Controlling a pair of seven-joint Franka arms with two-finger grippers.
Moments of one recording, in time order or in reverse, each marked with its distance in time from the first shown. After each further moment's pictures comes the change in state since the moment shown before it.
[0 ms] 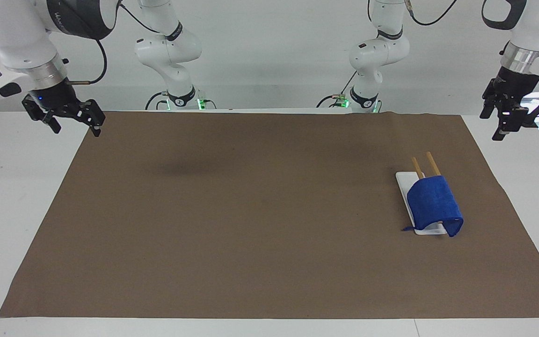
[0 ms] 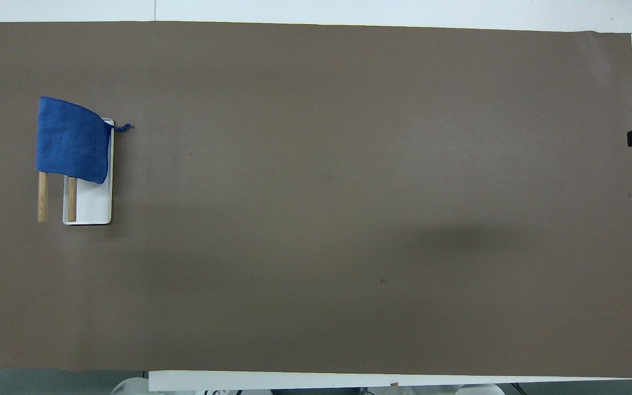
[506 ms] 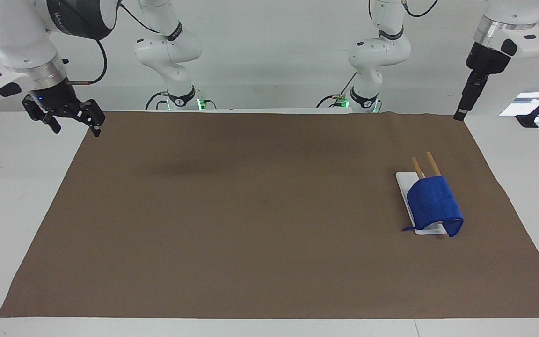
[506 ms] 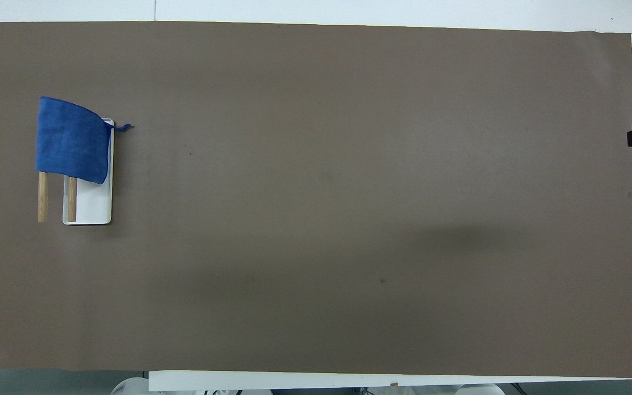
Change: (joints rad) left arm -0.137 -0.001 -0.003 0.120 -0.029 -0.236 0.541; right arm 0.000 0.000 0.000 0.000 0.000 0.000 0.000
